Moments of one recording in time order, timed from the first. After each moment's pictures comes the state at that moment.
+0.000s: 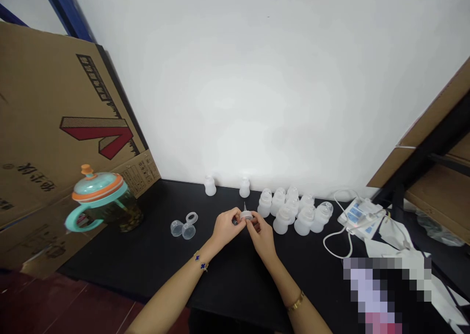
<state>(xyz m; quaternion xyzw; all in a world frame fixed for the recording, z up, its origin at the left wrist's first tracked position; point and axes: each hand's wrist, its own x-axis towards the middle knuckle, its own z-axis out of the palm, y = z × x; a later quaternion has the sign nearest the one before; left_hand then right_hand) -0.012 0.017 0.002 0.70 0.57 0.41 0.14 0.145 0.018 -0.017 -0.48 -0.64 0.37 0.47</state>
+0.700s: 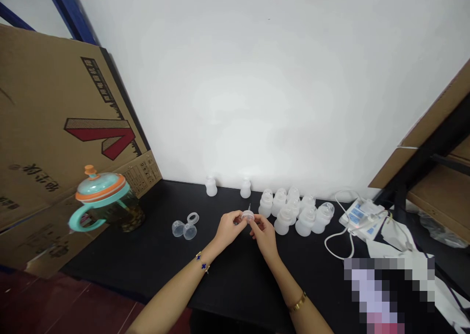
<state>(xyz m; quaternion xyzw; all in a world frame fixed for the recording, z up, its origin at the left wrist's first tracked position) -0.010 0.020 -0.003 0.68 0.55 0.43 0.22 0.144 0.024 -0.017 -0.46 -0.57 0.46 0.50</state>
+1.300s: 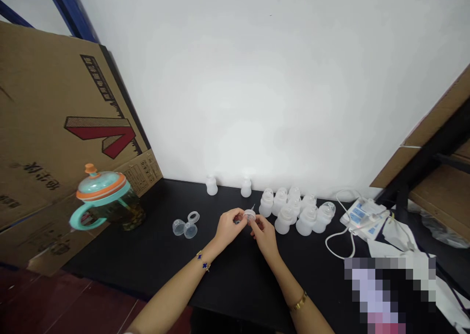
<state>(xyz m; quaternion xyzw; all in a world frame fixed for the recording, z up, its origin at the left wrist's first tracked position) -0.010 0.018 0.001 0.68 0.56 0.44 0.19 0.146 0.020 -0.013 -0.47 -0.61 0.44 0.46</state>
